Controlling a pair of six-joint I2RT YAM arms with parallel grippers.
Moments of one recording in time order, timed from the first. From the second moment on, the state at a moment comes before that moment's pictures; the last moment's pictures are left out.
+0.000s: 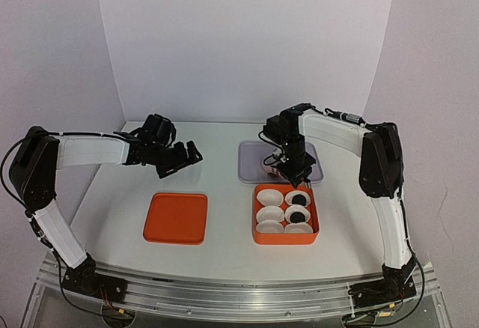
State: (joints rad) left arm -0.55 1.67 1.09 -0.19 0.09 -0.76; right arm 0.65 2.27 2.02 -1.41 0.22 0.11
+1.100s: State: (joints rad) left arm -0.55 1.67 1.09 -0.16 0.11 -0.76; right arm 0.75 1.95 1.87 -1.41 0.24 0.23
